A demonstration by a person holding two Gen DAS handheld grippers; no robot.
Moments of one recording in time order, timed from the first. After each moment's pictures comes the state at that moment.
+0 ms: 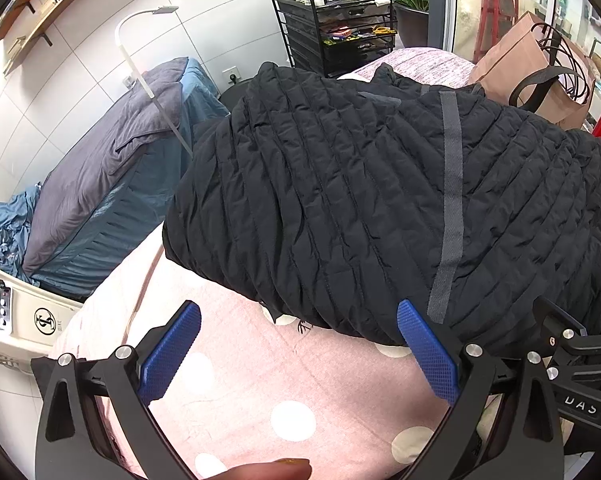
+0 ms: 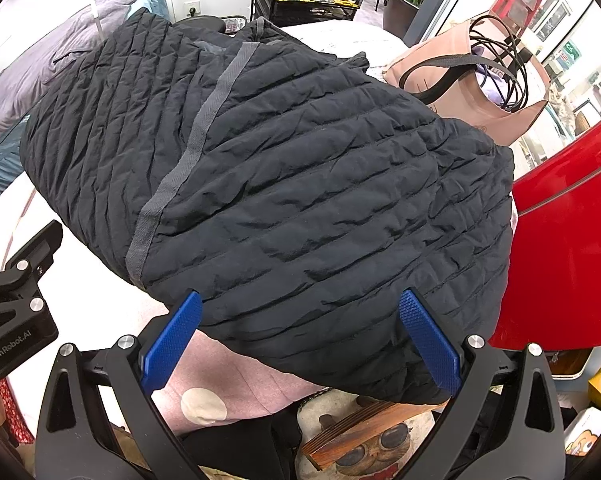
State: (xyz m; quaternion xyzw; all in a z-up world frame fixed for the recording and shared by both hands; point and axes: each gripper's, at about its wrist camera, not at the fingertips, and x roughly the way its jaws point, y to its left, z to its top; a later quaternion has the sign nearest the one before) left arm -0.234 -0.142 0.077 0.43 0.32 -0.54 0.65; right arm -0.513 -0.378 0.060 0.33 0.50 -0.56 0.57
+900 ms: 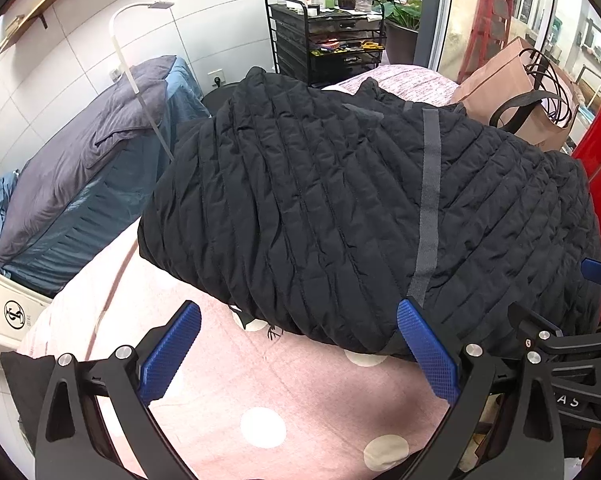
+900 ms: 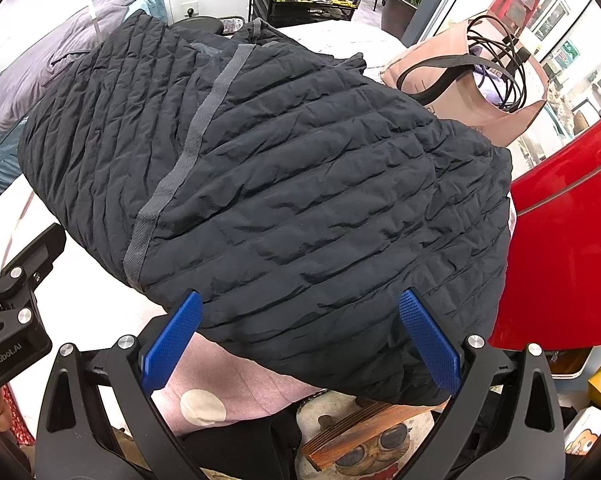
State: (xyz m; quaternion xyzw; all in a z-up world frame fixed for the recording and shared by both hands) left arm -0.230 -0.138 0.078 0.39 0.35 -0.57 0.63; right arm -0.514 -0.382 0.062 0.33 0.50 -0.56 0.57
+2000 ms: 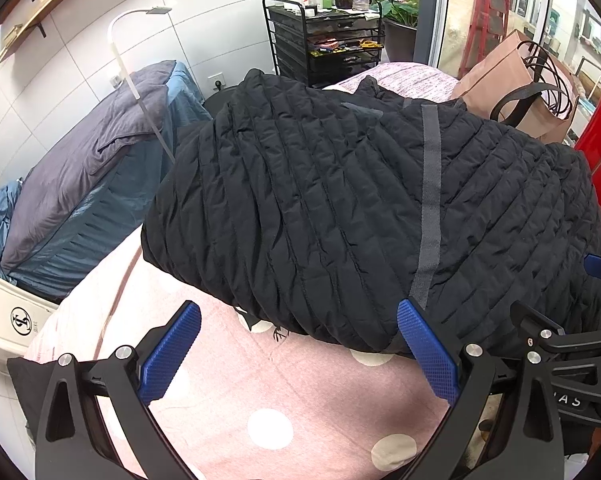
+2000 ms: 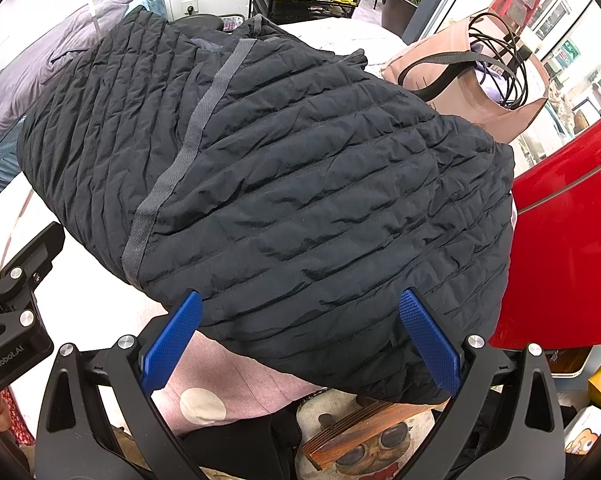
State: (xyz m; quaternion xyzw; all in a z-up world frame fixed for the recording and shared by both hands) left arm -0.234 -0.139 0.078 0.40 0.33 -0.57 0.64; right arm -0.513 -0.381 0.062 0.33 0.50 -0.56 0.57
